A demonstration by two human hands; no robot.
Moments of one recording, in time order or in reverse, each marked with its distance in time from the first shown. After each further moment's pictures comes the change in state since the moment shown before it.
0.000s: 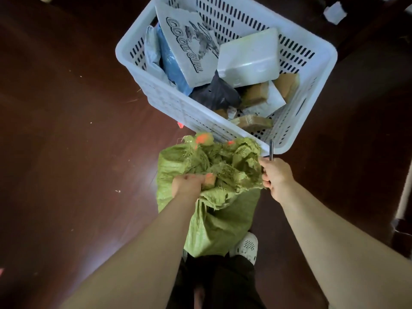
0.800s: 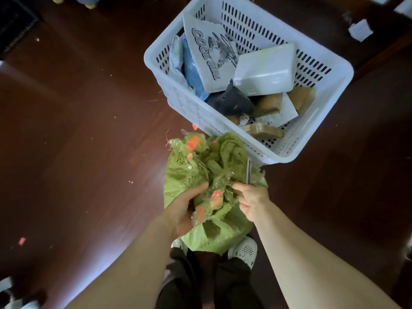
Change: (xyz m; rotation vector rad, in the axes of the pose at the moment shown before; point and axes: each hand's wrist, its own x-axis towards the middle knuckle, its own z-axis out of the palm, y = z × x) left_hand -0.064 -0.024 -0.044 -0.424 -0.499 -0.207; right_hand -0.055 0.023 0.026 0.031 -0.246 0.237
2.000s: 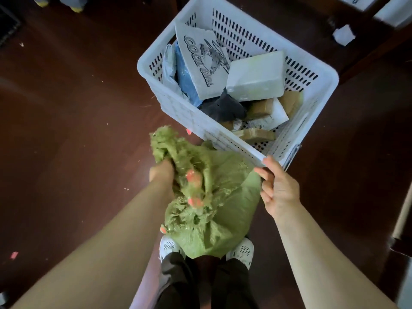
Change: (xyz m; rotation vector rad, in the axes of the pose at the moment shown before) left_hand -0.008 0.090 0.021 0.160 0.589 0.230; right_hand -0.055 -0.046 -0.024 0.371 0.068 -0.275
